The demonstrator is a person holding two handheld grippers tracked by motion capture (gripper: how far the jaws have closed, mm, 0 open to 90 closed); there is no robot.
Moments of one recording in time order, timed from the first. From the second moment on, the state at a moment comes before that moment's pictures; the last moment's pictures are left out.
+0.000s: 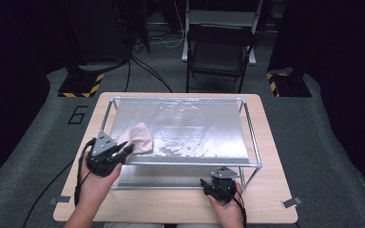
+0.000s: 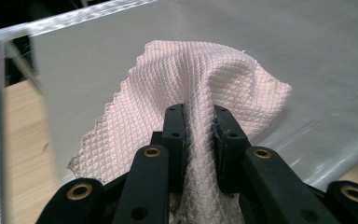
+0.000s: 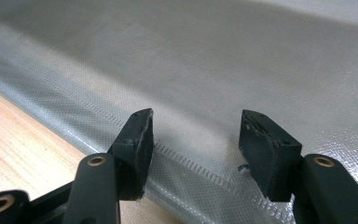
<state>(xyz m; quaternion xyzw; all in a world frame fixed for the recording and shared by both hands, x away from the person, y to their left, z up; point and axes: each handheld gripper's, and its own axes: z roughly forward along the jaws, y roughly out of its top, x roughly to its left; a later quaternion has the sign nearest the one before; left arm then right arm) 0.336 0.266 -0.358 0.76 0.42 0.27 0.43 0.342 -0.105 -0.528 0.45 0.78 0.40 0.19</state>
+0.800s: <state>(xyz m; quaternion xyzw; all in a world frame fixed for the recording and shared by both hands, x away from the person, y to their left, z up) 0.341 0.267 -0.360 0.75 0.43 0.26 0.43 0.342 -0.105 -0.528 0.45 0.78 0.40 0.19</state>
